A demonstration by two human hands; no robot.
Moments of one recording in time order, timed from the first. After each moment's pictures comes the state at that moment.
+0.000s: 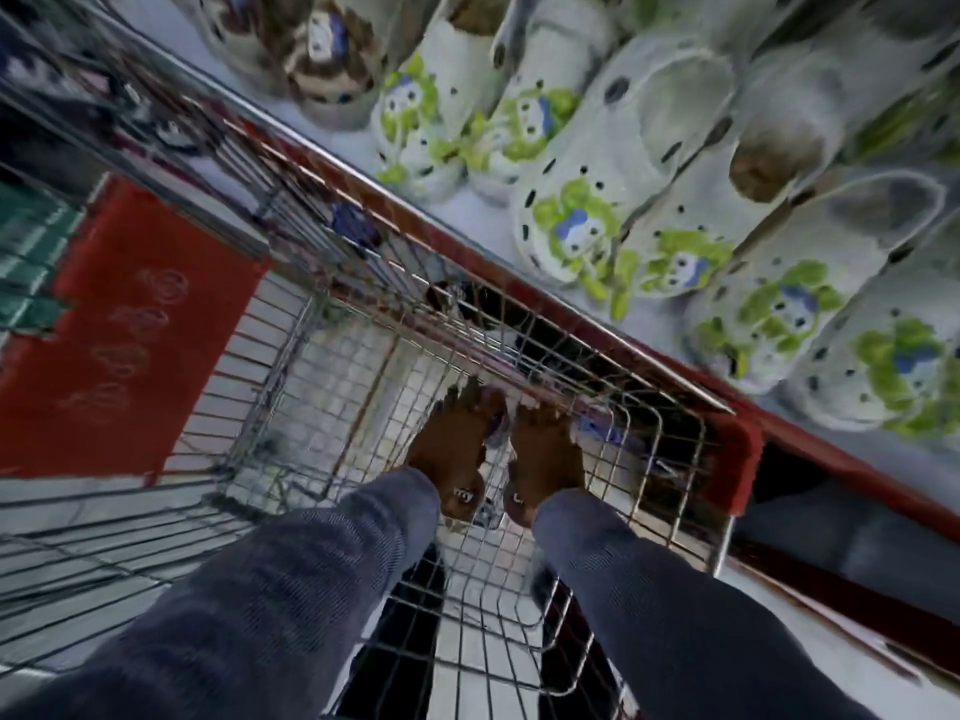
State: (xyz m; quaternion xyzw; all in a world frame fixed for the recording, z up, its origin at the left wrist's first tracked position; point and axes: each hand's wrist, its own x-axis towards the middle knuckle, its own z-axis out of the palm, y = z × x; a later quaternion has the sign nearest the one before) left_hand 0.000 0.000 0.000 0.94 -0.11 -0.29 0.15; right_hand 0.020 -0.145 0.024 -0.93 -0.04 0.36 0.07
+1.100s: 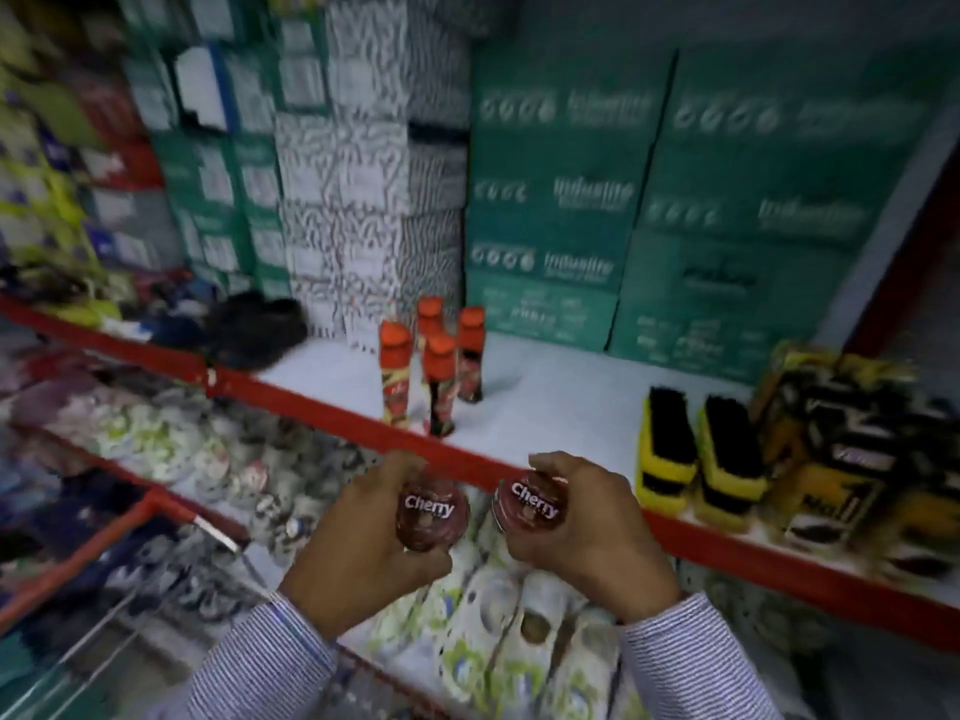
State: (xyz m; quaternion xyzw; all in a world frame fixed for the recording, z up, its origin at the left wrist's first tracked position) left_hand 0.084 0.017 0.577 0.93 -0.08 0.13 0.32; right_hand 0.104 -0.201 0.602 -0.92 -0.10 -0.06 0.37
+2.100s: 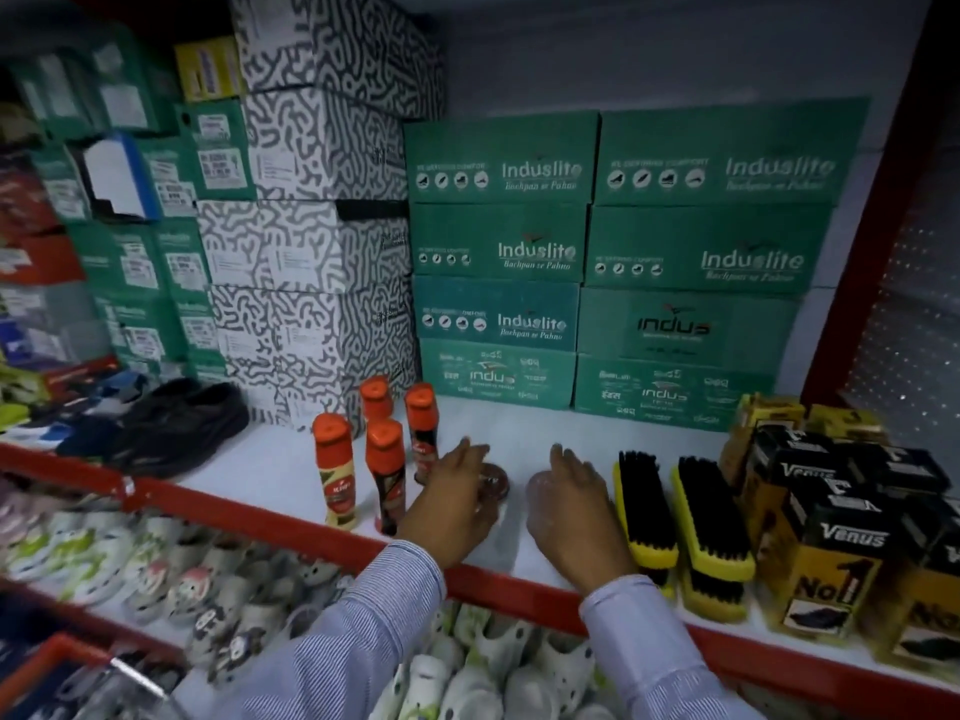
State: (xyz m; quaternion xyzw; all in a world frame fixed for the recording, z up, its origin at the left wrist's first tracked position) left_hand 0.266 -0.066 0.584 0.95 -0.15 0.10 0.24; right_hand 0.245 -0.233 0.577 -0.95 -0.04 -0.12 0.27
